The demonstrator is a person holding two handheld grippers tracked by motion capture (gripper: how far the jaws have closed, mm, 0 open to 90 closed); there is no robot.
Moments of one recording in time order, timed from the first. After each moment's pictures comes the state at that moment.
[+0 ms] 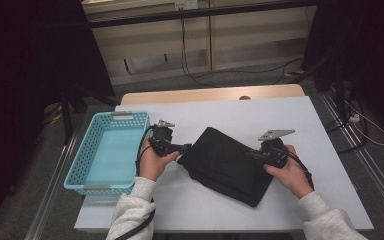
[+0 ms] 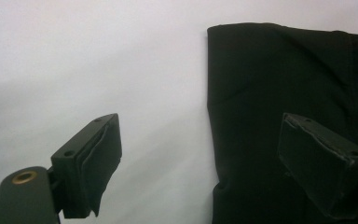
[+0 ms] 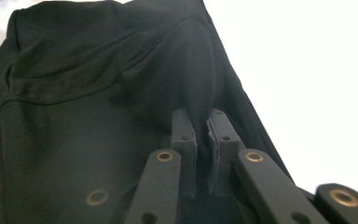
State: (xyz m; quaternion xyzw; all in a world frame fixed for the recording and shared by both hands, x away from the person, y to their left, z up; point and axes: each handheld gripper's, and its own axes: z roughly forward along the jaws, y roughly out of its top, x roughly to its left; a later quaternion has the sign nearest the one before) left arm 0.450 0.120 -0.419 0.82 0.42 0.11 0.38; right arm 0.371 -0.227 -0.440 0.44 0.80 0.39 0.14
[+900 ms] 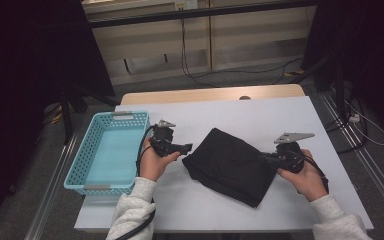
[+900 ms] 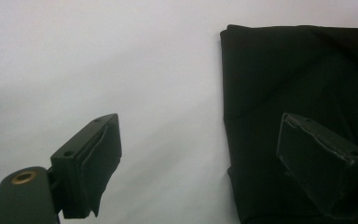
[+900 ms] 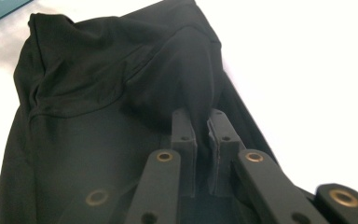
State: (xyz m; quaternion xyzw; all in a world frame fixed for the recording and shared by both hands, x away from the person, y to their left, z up) left arm 0.448 0.117 -0.418 0.82 0.41 0.11 0.38; right arm 0.345 -0.254 -0.428 0.46 0.78 0.40 0.14
